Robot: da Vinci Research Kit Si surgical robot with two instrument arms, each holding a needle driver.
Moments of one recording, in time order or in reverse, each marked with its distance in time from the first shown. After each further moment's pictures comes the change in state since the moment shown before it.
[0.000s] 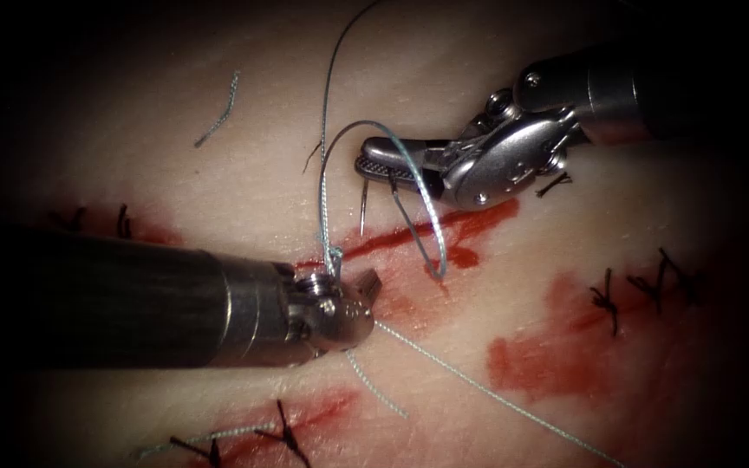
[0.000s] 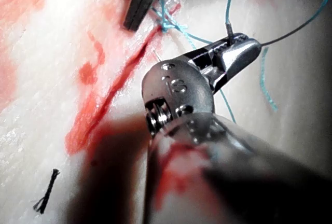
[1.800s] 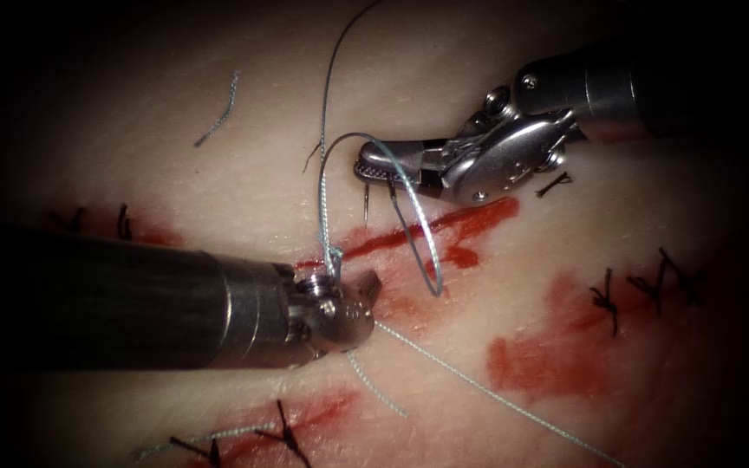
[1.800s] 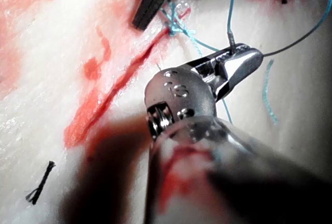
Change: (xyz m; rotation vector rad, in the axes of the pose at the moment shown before) right arm 0.000 0.000 0.000 0.072 0.036 -0.082; left arm 0.000 0.000 0.000 0.001 -0.001 -0.003
